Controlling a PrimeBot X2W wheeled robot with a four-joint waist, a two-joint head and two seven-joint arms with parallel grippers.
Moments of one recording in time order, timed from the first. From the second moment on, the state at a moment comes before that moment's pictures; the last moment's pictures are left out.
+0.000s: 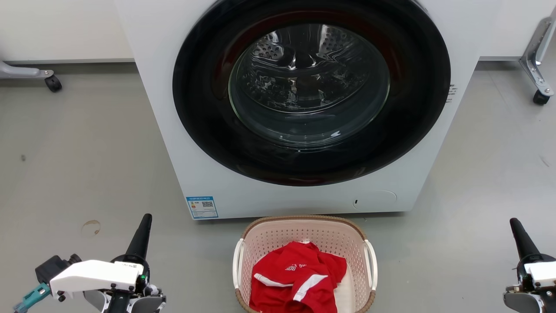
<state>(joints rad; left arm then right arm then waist) -0.12 0.26 -0.25 0.22 -1.62 -0.02 -0.04 -0.04 -0.03 -0.06 0.32 1.38 0.13 0.09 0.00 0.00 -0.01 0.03</state>
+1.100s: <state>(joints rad) -0.08 0.10 -0.01 0.26 -1.69 -0.12 0.04 -0.06 -0.03 -0.13 0.28 1.60 0.13 0.11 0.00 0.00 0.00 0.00</state>
